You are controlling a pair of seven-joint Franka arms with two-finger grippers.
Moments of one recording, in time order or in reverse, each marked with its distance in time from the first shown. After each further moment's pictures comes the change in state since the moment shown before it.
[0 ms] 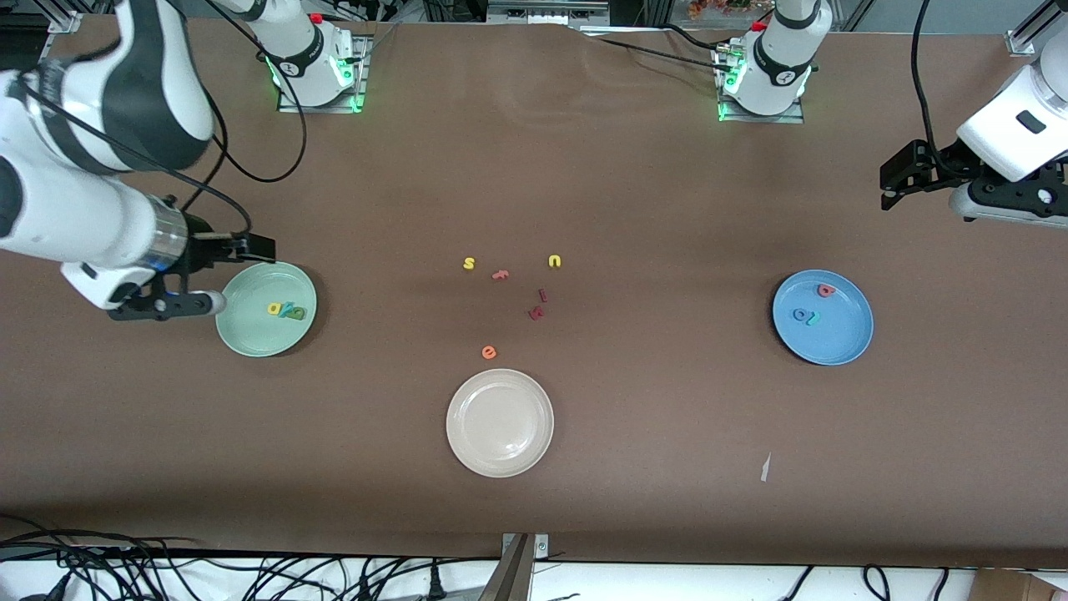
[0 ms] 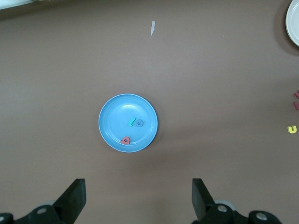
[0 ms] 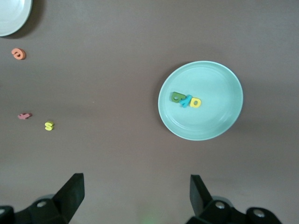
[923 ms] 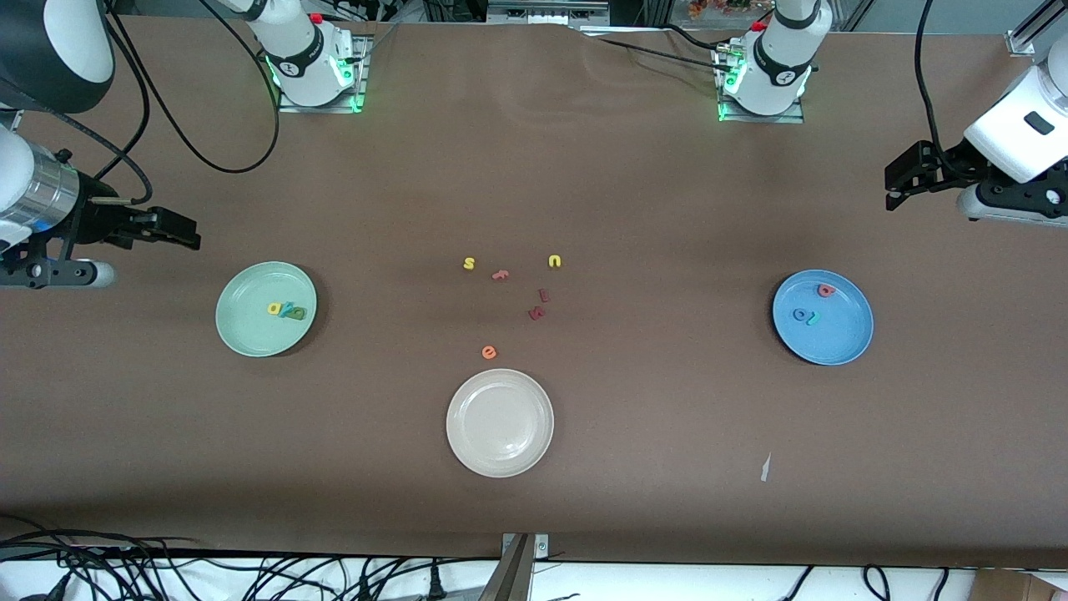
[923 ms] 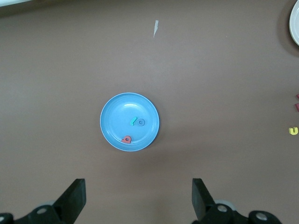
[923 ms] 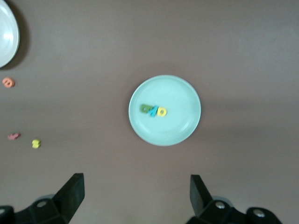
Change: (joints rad) left arm 0.002 0.001 0.008 0.001 0.000 -0.003 -0.006; right arm -0.086 -0.095 0.010 -0.026 -0.075 0.061 -0.002
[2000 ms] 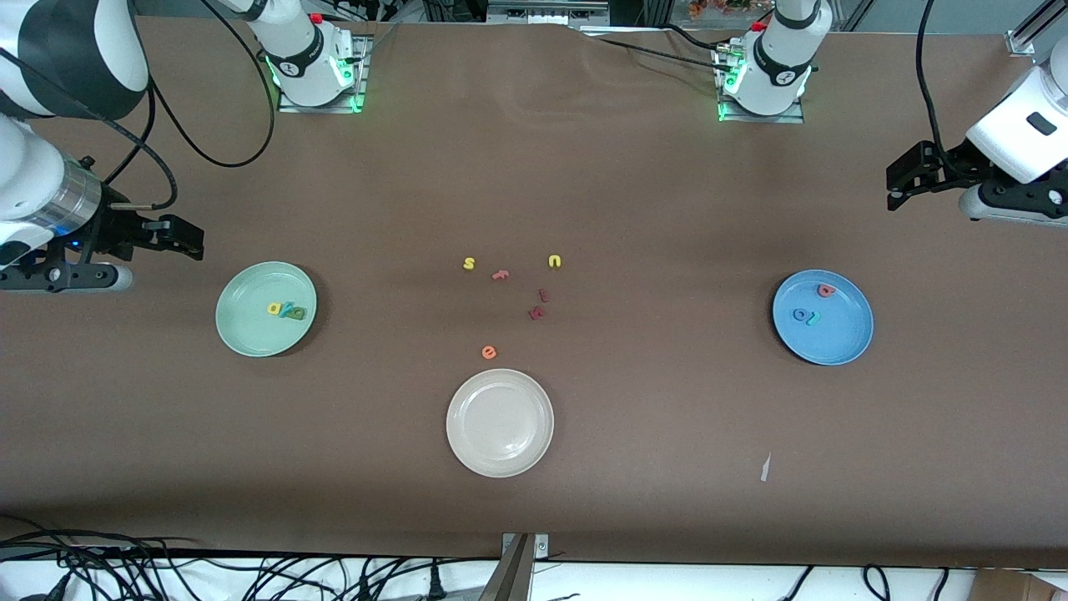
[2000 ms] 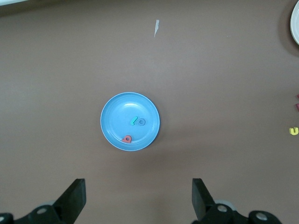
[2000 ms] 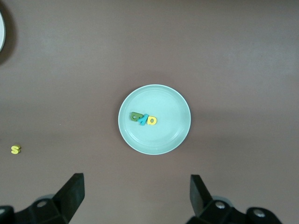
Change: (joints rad) left arm 0.000 0.000 0.002 0.000 0.000 -0.001 0.000; right arm -0.007 -0.020 0.046 -0.054 -0.077 0.056 -0.008
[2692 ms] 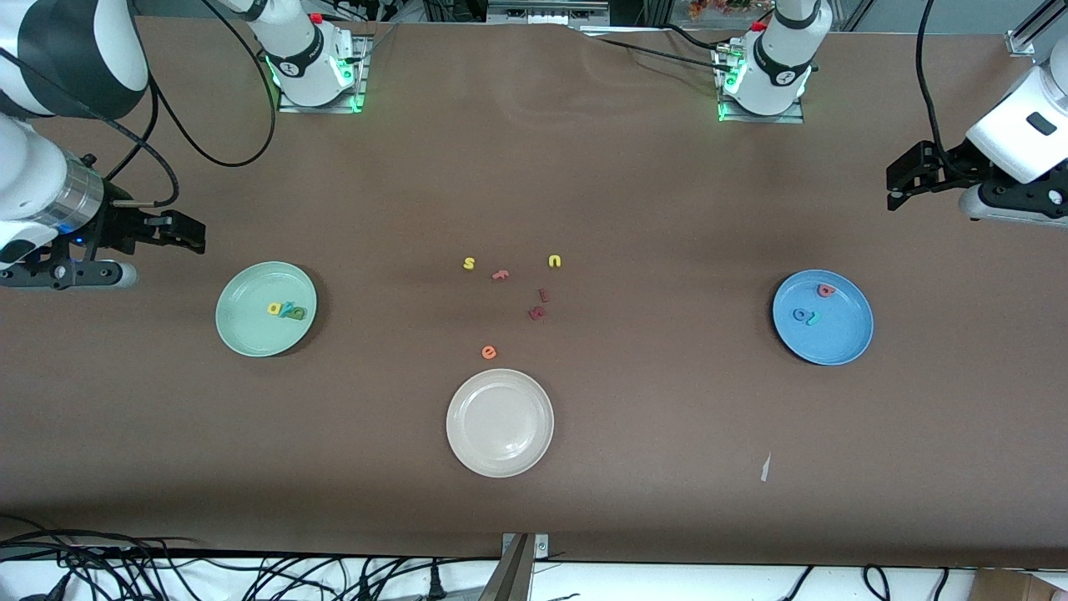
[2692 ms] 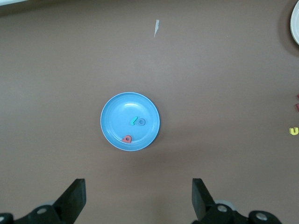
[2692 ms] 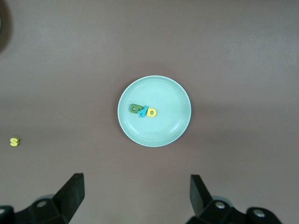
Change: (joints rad) left arm 0.000 0.000 0.000 0.000 0.000 0.000 0.000; right arm 0.000 -0.001 0.000 0.000 0.000 -0.034 0.000
